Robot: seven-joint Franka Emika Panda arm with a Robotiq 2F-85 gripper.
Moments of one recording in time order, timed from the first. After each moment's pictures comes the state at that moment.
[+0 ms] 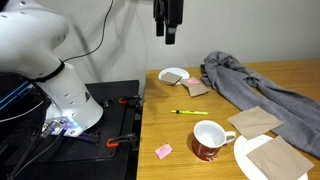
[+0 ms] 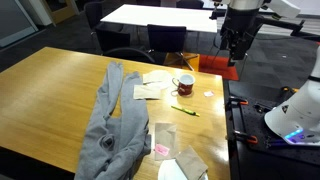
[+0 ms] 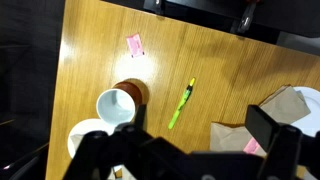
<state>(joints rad) 0.02 -0.57 0.00 -2.55 -0.10 1.90 -0.18</state>
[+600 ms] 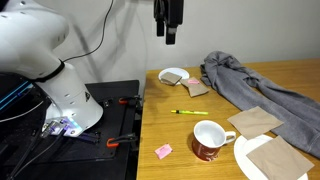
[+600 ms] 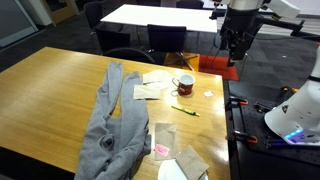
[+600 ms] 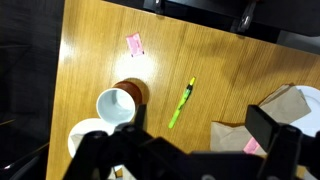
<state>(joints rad) 0.02 -0.57 0.00 -2.55 -0.10 1.90 -0.17</state>
